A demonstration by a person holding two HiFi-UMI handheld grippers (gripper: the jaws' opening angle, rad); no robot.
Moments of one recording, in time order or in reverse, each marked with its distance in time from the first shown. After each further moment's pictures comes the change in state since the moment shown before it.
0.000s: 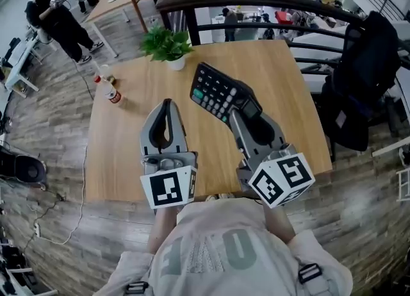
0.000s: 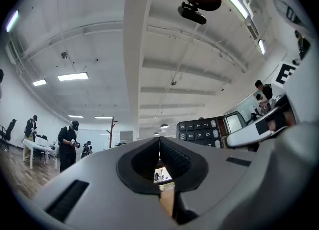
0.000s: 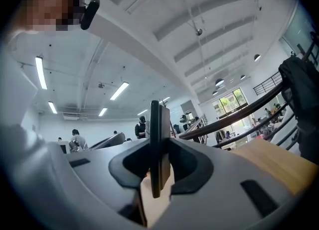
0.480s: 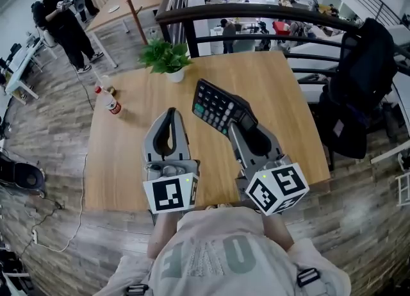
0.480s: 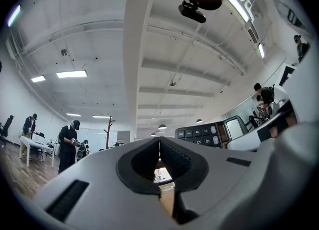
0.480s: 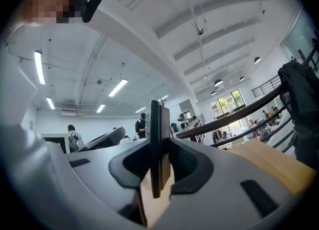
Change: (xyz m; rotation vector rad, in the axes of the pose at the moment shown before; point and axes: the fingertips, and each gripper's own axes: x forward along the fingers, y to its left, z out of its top) left arm 0.006 -0.009 -0.002 -0.013 -0.009 -0.029; right arm -0.003 -0.007 -0.009 -0.019 0.025 -0.039
